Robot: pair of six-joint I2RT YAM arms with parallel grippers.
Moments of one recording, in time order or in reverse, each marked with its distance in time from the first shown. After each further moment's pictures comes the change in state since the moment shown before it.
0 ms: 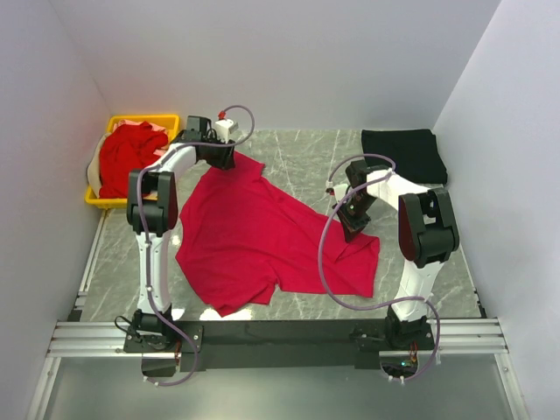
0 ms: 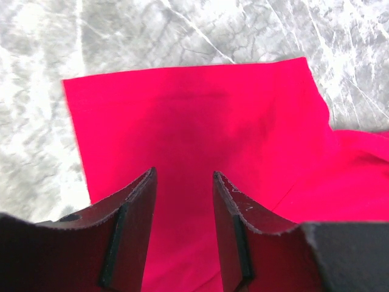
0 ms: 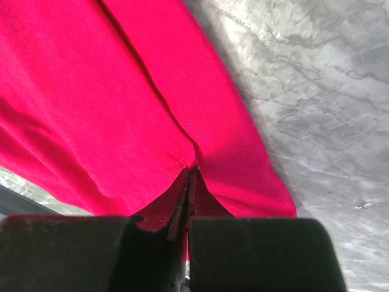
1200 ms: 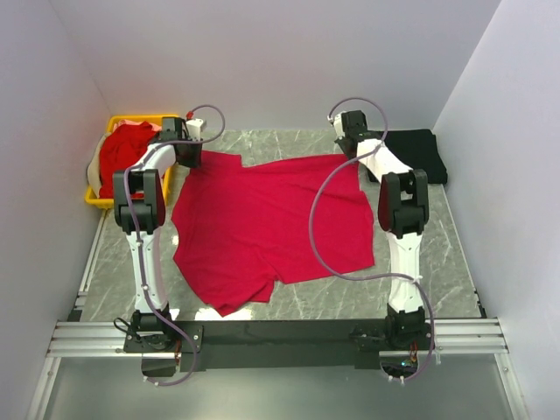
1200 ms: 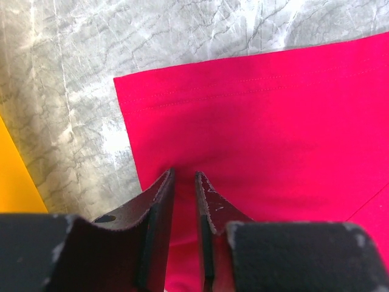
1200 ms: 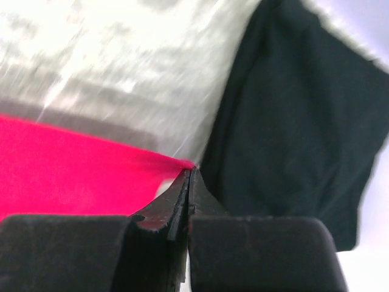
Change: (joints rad) left arm 0.139 0.022 0.005 -0.015 -0.216 -0.048; right arm -0.038 0.410 0.672 0.437 0.563 -0.129
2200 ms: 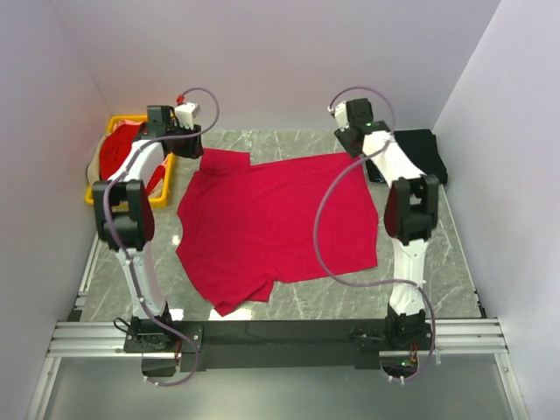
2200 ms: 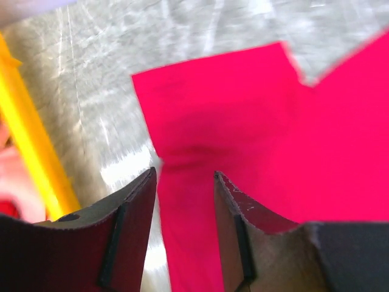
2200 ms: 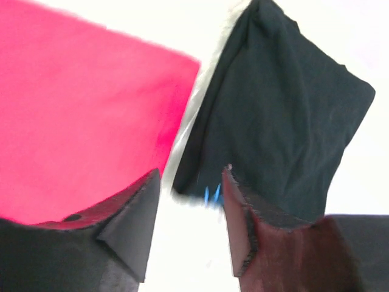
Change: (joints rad) left arm 0.002 -0.251 -0.138 0.013 0.121 -0.035; right arm 0.016 -0.084 0.047 -0.113 -0.020 -0.048
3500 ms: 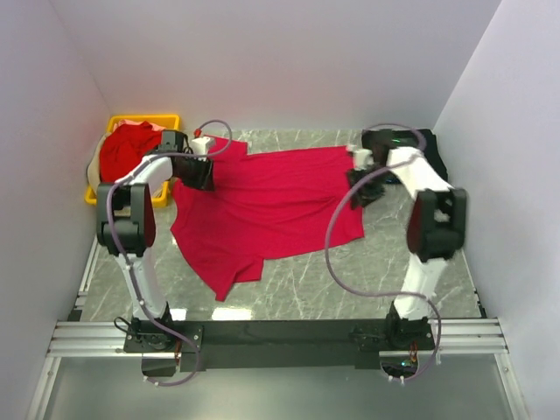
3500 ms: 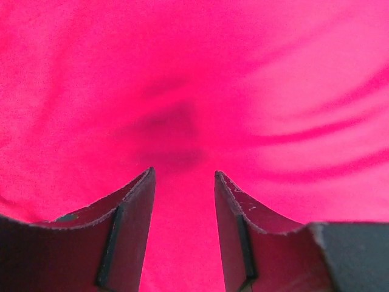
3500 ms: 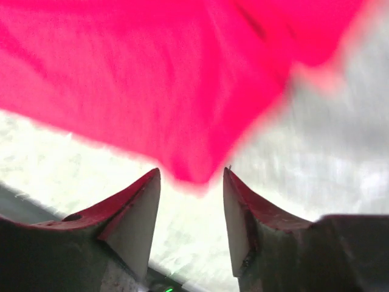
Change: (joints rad) left arm -0.044 -0.091 -0.261 -0.140 0.077 0.047; right arm -0.114 -0.271 -0.393 -0.430 -0.614 0.192
